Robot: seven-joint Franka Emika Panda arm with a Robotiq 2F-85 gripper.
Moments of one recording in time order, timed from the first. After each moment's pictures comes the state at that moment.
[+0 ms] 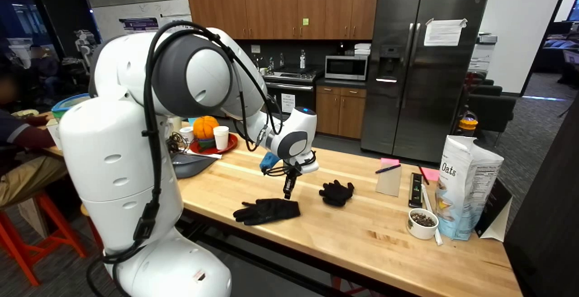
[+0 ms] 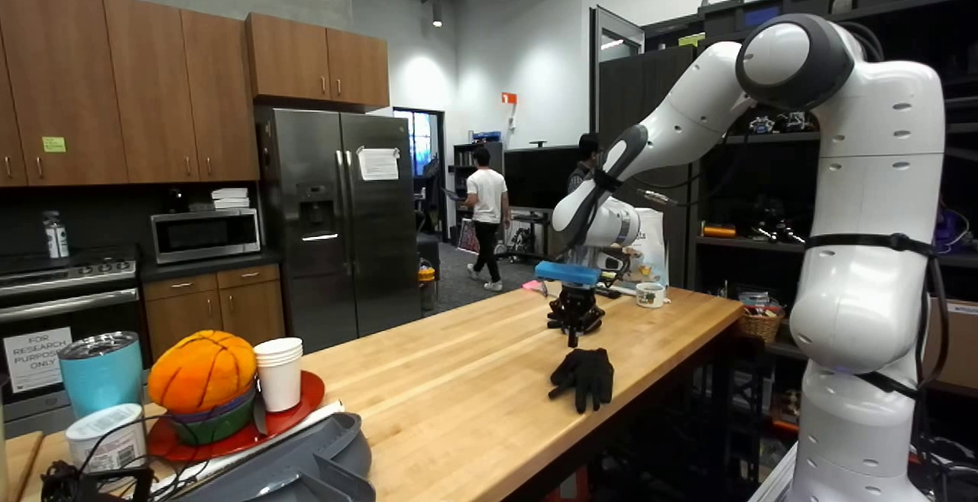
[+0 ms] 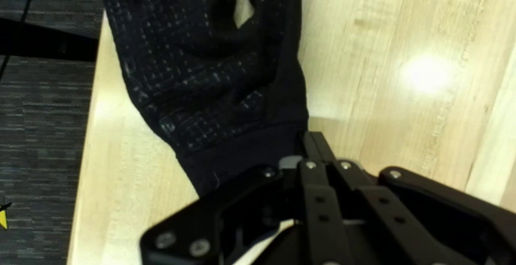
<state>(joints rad) -0.02 0.00 -0.02 -2.44 0.28 2.38 1.07</state>
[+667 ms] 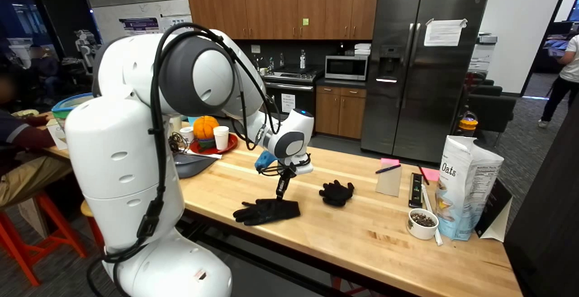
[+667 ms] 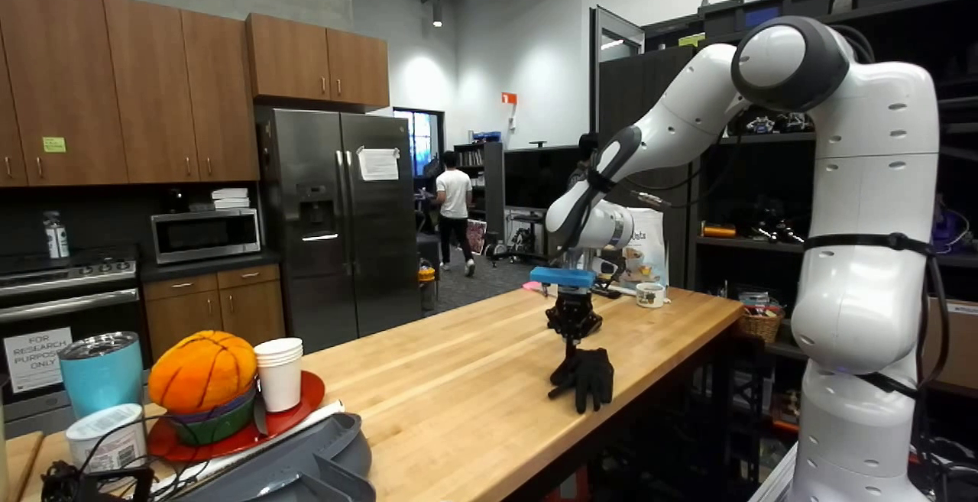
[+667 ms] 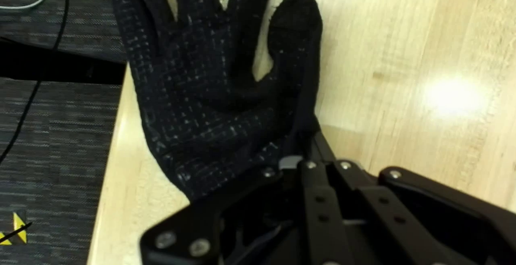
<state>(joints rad) 0.00 0.02 0.00 -2.42 0.32 2.31 1.07</state>
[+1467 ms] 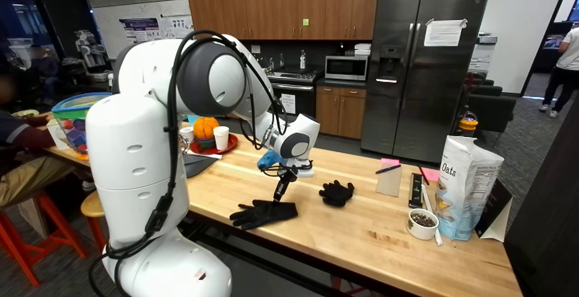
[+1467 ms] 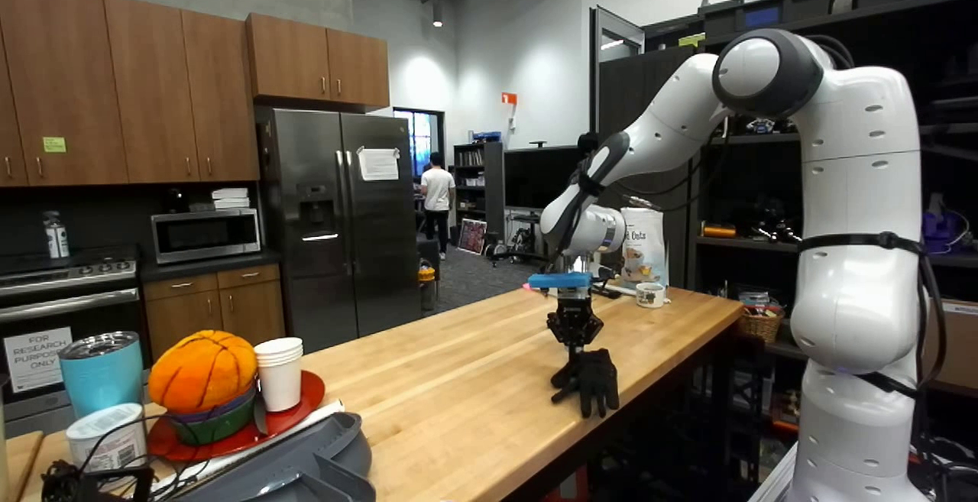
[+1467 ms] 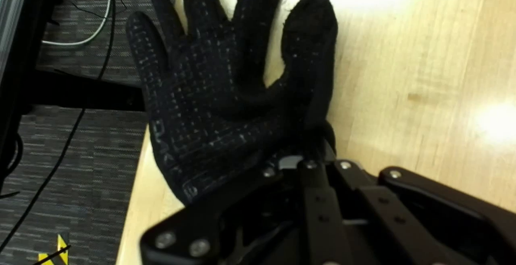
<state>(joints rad) -0.01 0.09 -0.01 -2.35 0.35 2.16 1.07</state>
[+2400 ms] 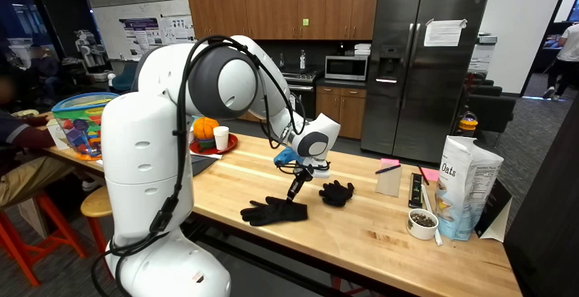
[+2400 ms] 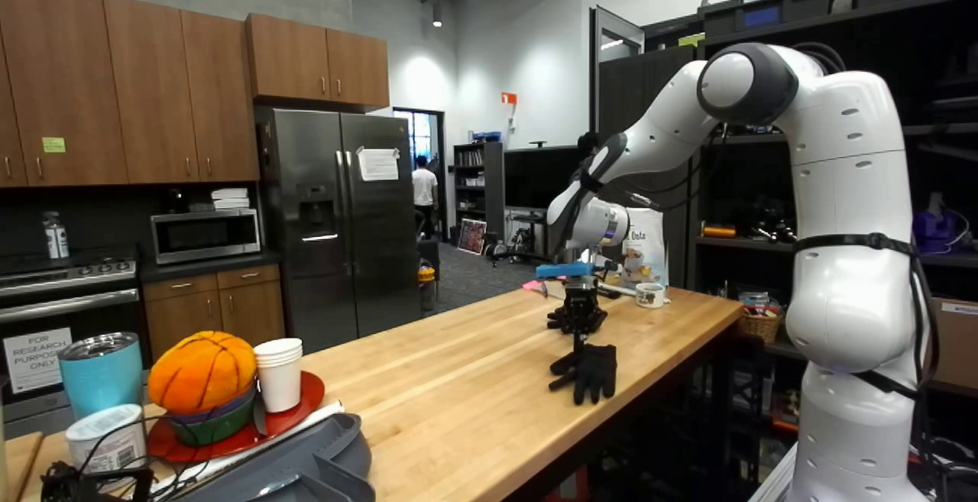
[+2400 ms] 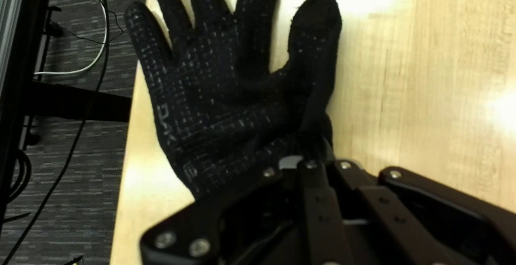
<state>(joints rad) -0.06 0.15 -0.08 -2.25 0.38 2.08 1.07</state>
